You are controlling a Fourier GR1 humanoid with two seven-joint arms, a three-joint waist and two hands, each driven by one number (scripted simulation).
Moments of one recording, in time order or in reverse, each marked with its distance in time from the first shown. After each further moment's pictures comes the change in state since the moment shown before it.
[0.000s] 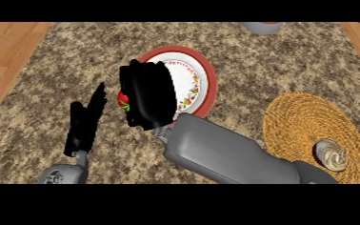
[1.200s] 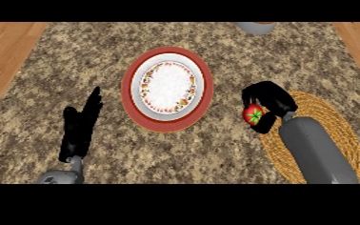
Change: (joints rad) left arm 0.043 0.014 0.002 -0.032 0.017 0.003 0.001; right arm 0.526 -0.277 -0.683 0.264 0.116 0.556 -1.109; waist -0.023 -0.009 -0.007
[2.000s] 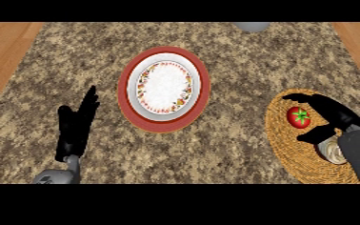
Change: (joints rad) left arm -0.006 0.029 -0.003 0.007 0.039 0.028 -0.005; right arm 0.116 -0.258 -0.103 0.040 -0.184 0.201 -0.027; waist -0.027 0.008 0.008
